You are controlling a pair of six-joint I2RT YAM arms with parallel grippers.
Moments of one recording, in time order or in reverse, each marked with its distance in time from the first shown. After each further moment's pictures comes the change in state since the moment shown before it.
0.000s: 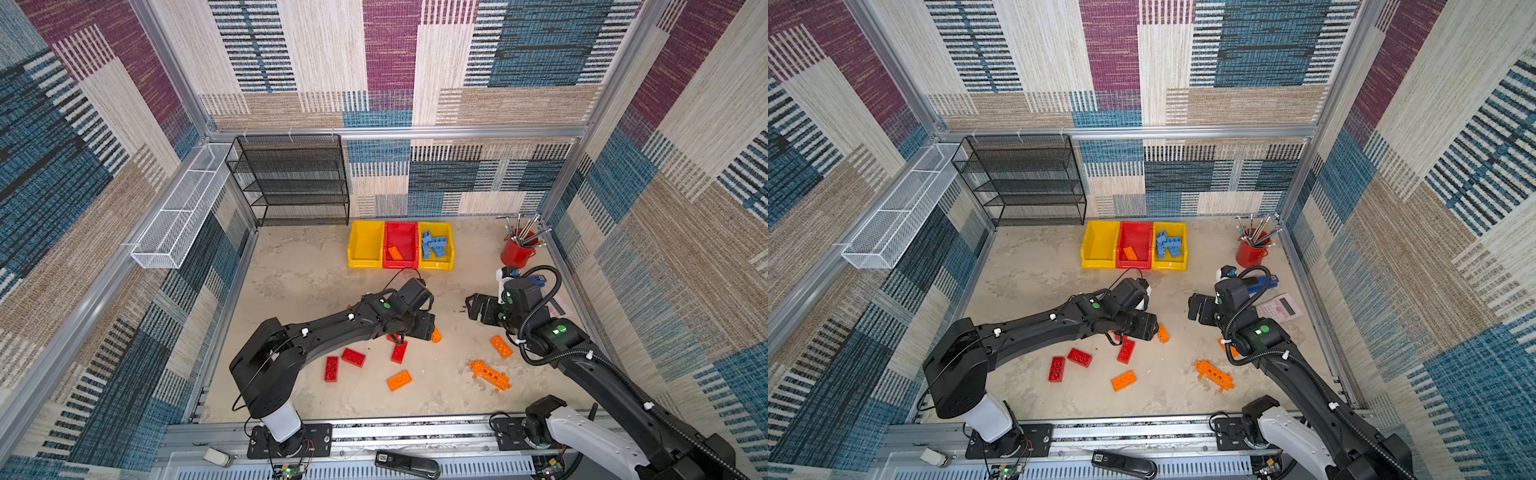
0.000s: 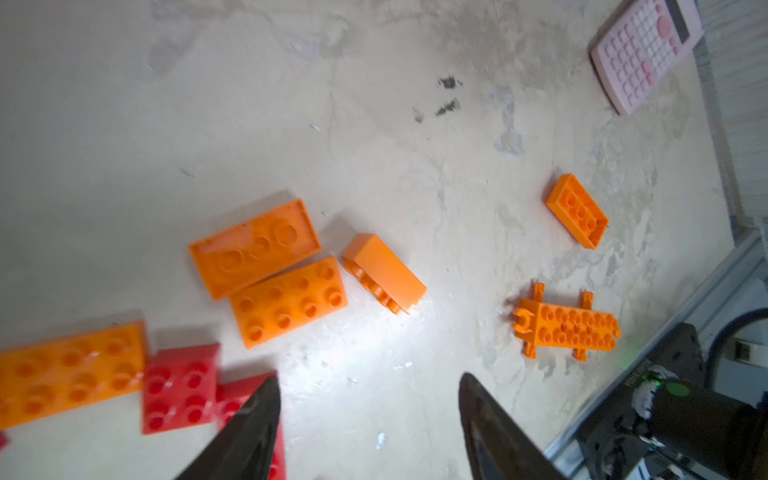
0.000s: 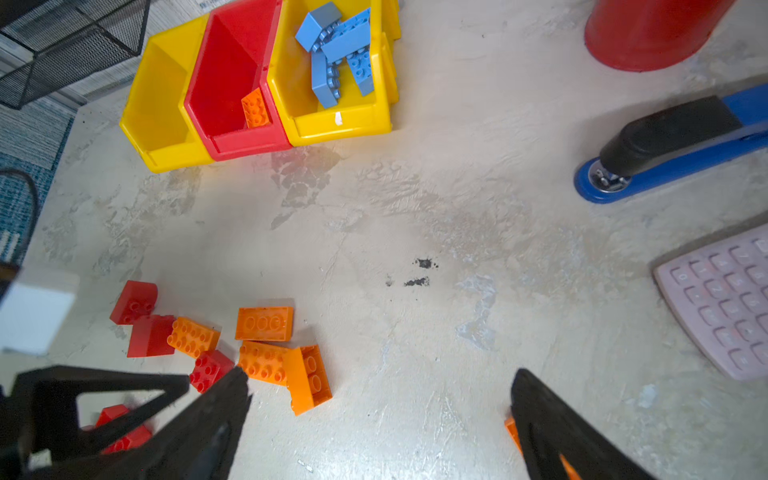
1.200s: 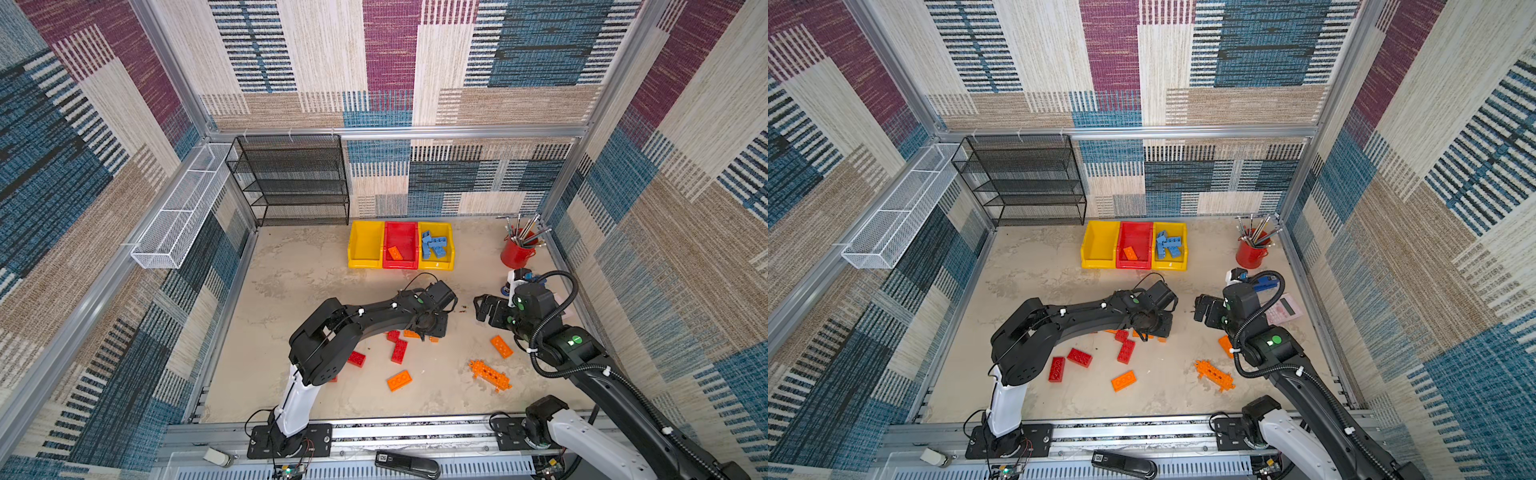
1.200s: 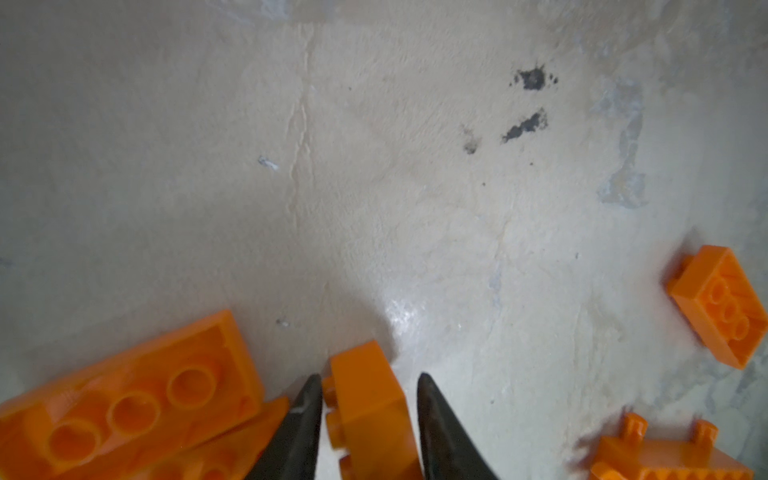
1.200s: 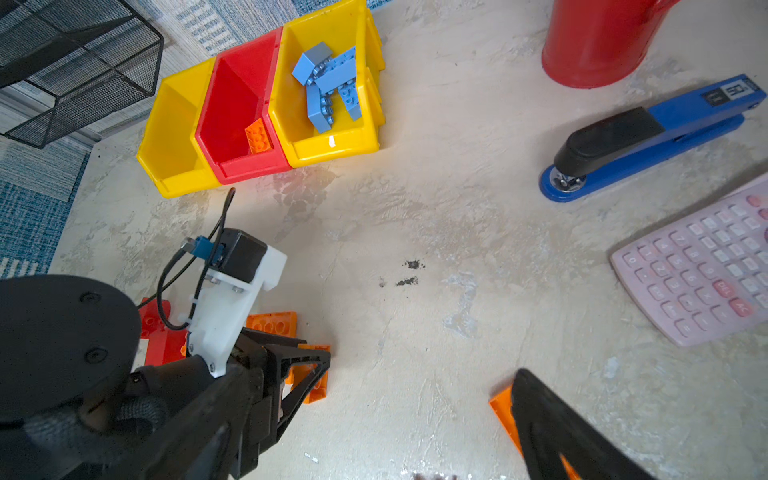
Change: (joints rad) left arm -0.004 0.380 0.283 -0.042 -0.047 -0.040; right arm 0.000 -0.087 0.019 -0.076 0.041 0.028
